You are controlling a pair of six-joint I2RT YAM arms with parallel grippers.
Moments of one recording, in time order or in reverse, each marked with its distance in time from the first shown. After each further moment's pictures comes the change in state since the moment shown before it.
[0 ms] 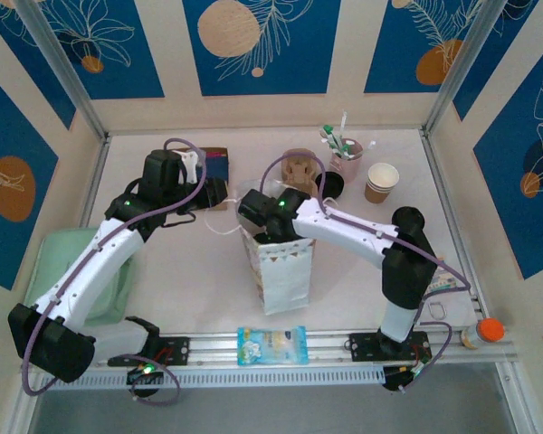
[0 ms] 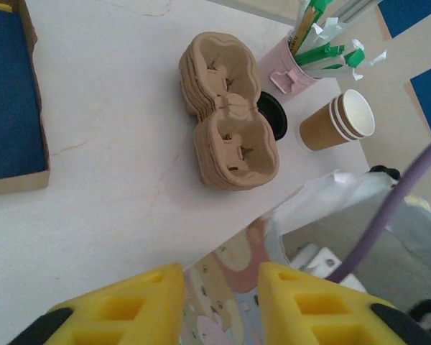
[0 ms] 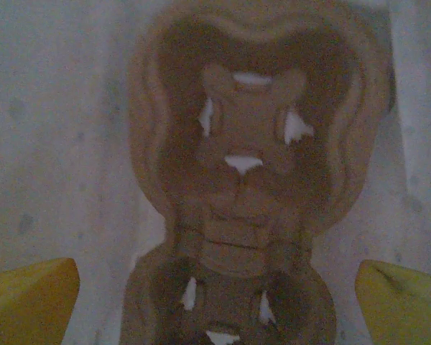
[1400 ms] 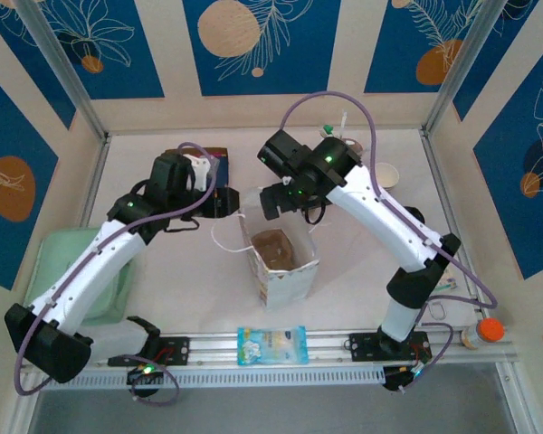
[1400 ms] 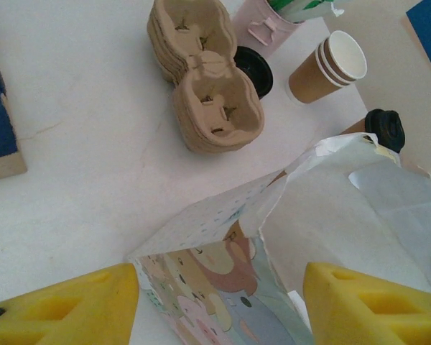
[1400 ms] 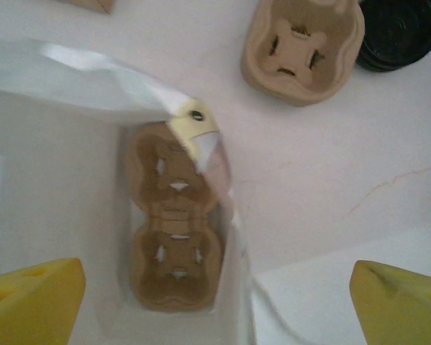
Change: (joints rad) left arm -0.101 0.008 0.053 -0.115 -0.008 0.103; right arm -0.094 -0.024 0.532 -0.366 0.194 -0.154
